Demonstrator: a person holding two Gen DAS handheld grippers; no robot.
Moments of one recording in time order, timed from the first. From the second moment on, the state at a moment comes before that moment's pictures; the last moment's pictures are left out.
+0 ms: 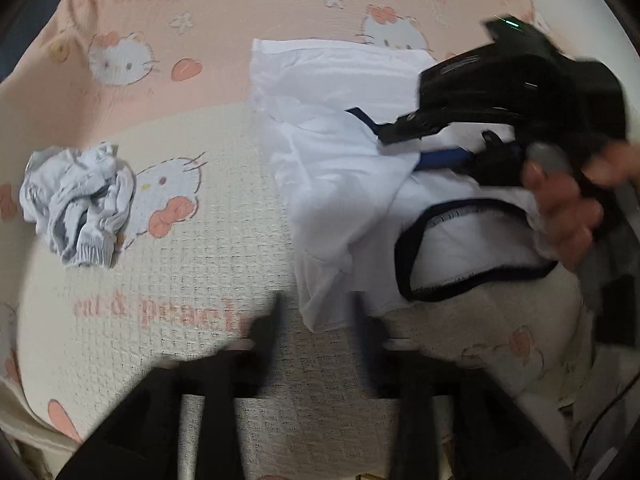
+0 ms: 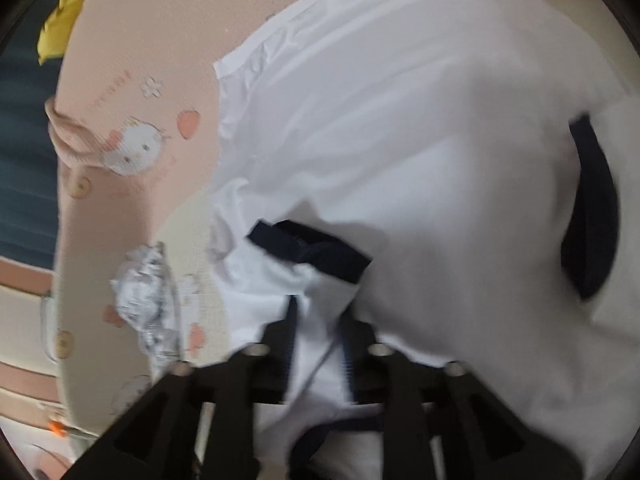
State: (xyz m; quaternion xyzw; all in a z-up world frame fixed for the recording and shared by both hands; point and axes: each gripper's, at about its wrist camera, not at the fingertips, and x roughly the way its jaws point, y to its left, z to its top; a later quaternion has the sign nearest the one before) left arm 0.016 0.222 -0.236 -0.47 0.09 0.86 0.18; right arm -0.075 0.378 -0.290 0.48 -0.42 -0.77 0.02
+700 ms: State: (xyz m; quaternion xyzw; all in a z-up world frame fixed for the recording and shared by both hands) left arm -0.062 0.228 -0.265 -0.44 0.16 0.87 0.17; right arm -0.039 0.343 -0.311 0.49 -0.53 -0.68 0.09
